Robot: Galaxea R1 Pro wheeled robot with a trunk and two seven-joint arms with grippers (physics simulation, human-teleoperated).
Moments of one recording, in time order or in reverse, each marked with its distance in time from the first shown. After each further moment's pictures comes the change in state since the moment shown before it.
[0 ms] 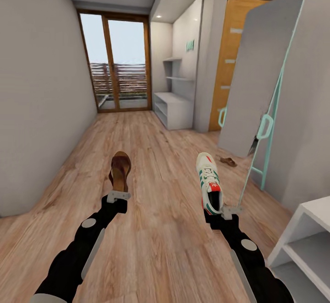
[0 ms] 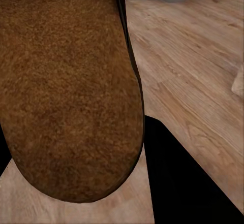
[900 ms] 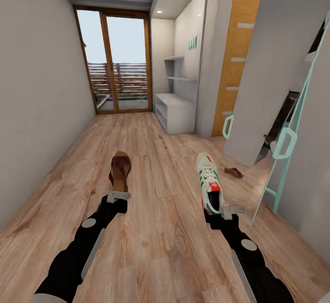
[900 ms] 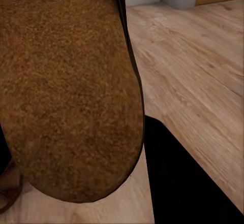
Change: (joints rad) left arm 0.000 0.000 0.000 0.000 0.000 0.000 -0.001; right arm 0.000 0.000 0.000 -0.002 0.000 0.000 0.001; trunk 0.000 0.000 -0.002
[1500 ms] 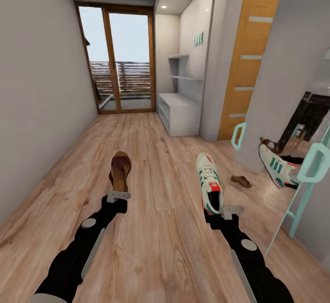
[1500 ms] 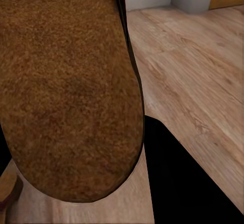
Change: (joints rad) left arm 0.000 0.000 0.000 0.000 0.000 0.000 0.000; right arm 0.000 0.000 0.000 0.001 0.000 0.000 0.000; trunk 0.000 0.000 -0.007
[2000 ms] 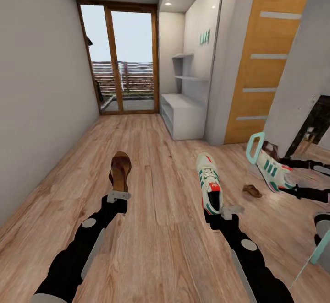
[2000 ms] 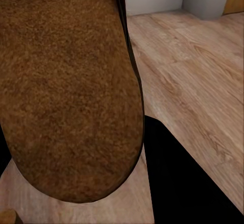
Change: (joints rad) left arm 0.001 0.000 0.000 0.000 0.000 0.000 0.000; right arm 0.000 0.000 0.000 0.000 0.000 0.000 0.000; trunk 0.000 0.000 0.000
